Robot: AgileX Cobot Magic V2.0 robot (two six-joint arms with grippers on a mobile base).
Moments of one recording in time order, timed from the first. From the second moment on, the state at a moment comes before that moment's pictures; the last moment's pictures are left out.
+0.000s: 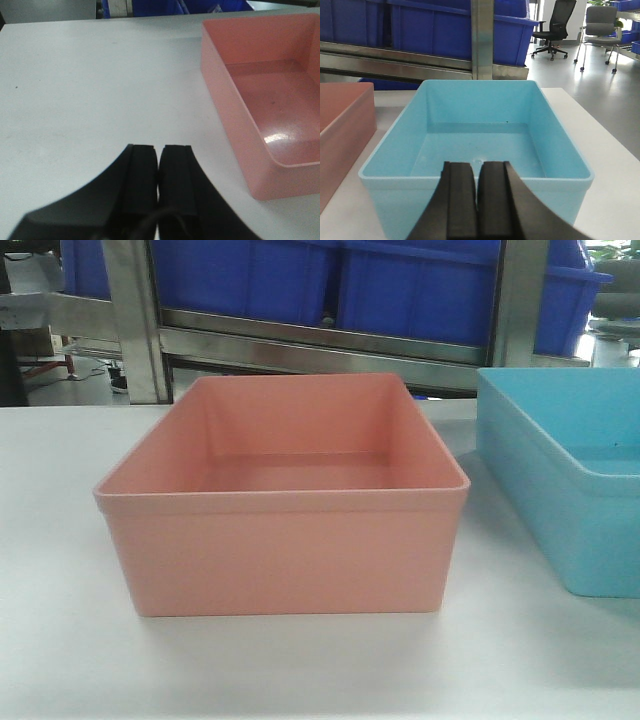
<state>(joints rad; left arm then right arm) -0.26 0.50 -0.40 0.17 0.33 -0.19 -0.03 -0.01 0.02 0.03 0.03 0.02</state>
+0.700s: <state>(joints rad) -0.26 0.44 -0.37 0.17 0.32 -0.19 -0.03 0.81 -0.85 0.03 0.49 0.02</state>
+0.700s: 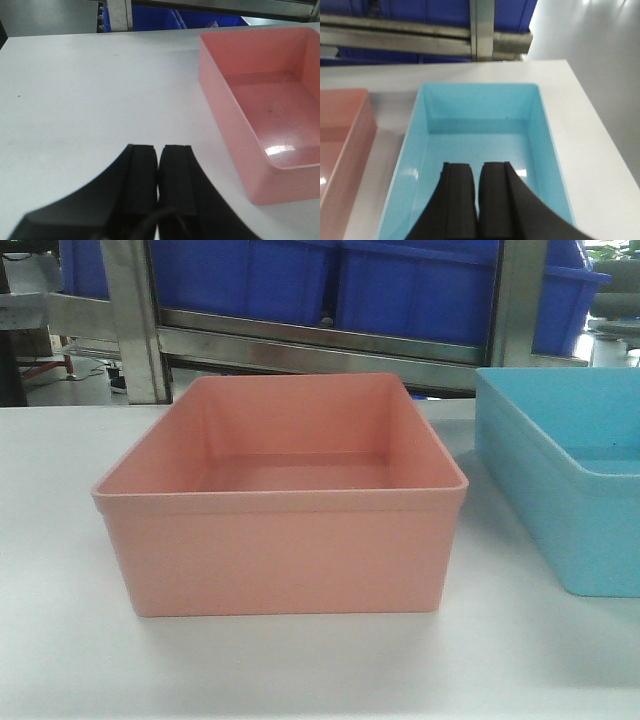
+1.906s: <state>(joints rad) -0.26 0.44 -0.37 0.18 0.35 -0.19 -0.32 1.85 -1.52 0.12 0.83 -0.48</state>
